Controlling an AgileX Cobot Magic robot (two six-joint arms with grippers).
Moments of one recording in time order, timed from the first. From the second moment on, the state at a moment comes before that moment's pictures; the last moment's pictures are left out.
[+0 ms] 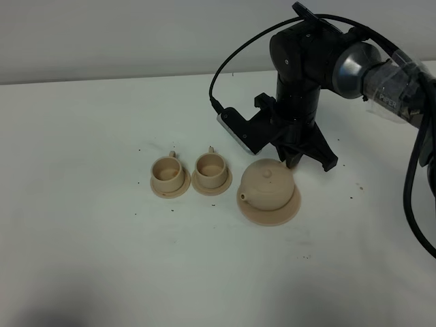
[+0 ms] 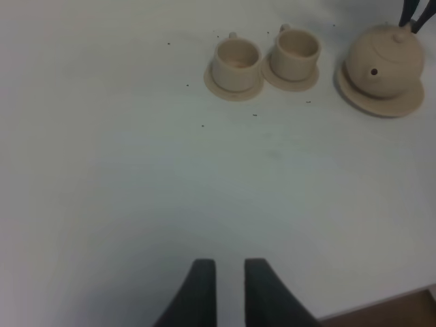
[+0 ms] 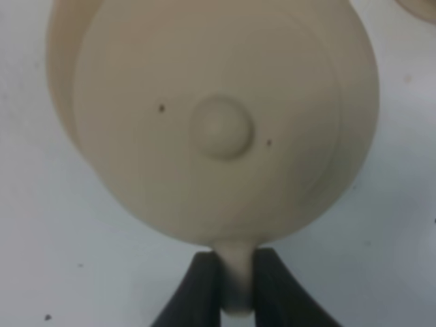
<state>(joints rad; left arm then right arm) -0.10 0.08 -0.50 -0.16 1.04 0.10 0.61 2.28 -1.93 -0.01 1.21 -1.69</state>
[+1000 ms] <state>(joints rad) -0.10 0.08 -0.50 -0.16 1.04 0.10 0.54 2.24 -1.93 0.10 1.21 -1.64</state>
